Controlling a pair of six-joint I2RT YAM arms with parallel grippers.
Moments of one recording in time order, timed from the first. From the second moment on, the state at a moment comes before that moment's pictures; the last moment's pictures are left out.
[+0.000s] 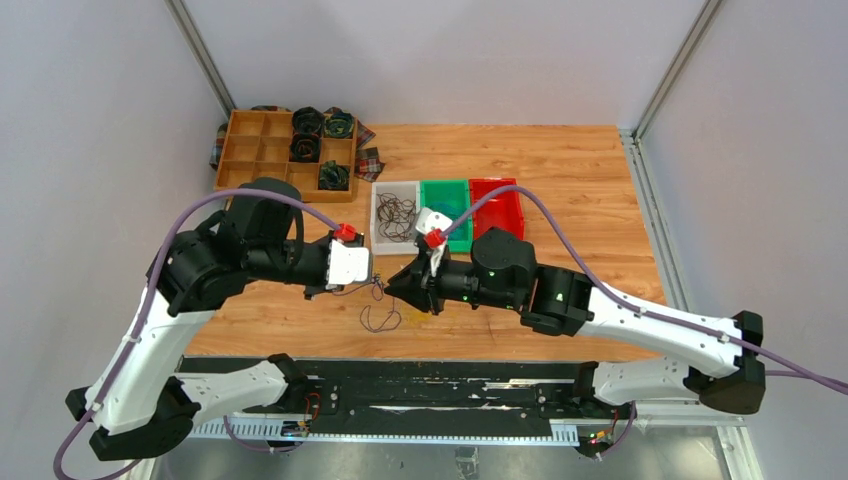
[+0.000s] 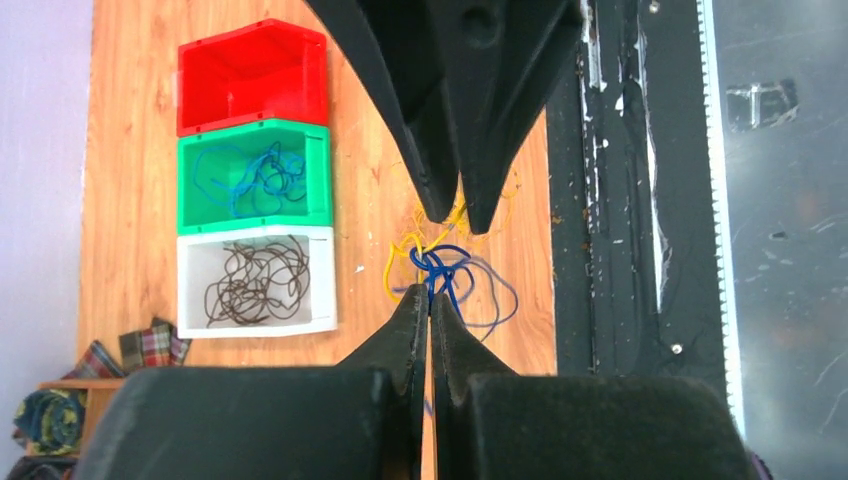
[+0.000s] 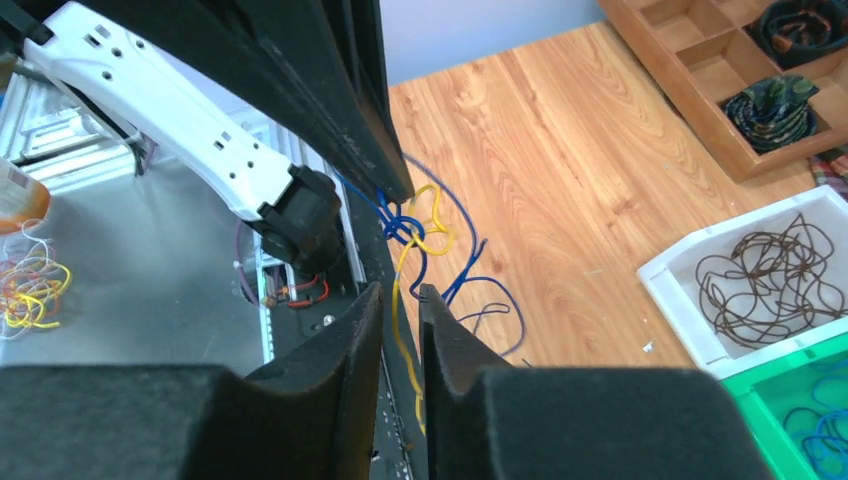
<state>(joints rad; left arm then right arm) -0.74 1.01 1.61 -1.30 0.54 0.79 1.25 1.18 1.19 -0.19 -0.08 0.11</state>
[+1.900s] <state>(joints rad) -0.72 0.96 1.49 -1.00 0.50 0.27 1.24 1.12 1.09 0.06 0.16 0.26</state>
